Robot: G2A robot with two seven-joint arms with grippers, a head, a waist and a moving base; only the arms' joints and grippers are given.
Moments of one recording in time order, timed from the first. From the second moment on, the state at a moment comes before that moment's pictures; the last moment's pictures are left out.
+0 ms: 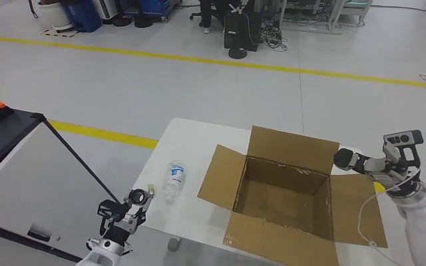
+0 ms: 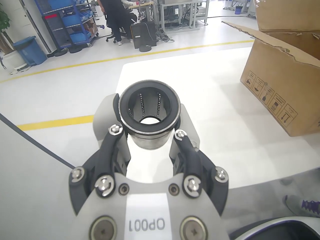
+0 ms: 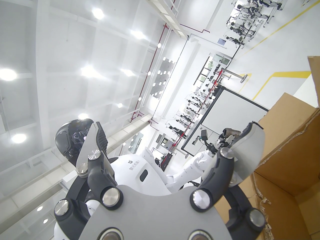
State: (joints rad) left arm 1.99 -1.25 -1.64 -1.82 1.40 -0.24 0.25; right arm -1.37 -0.87 1.74 -1.46 1.06 -0.25 1.27
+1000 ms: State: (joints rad) left arm 2.00 -1.23 -1.66 -2.07 1.45 -0.36 -0.03; right arm -1.37 -0.87 1.74 -1.46 1.06 -0.25 1.27
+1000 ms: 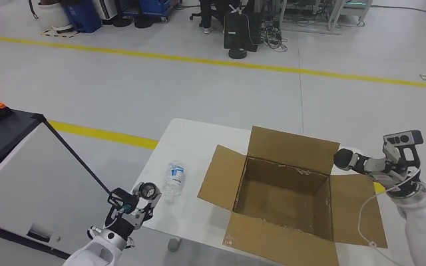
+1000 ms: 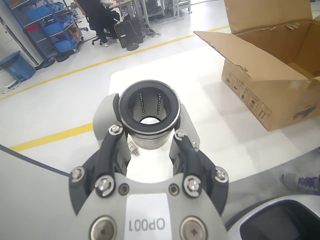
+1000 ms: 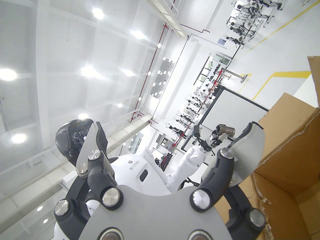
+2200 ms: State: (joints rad) left arm 2.03 -1.22 -1.63 -2.27 1.43 -0.46 -0.24; right arm -1.37 -0.87 1.74 -1.46 1.06 -0.25 1.27
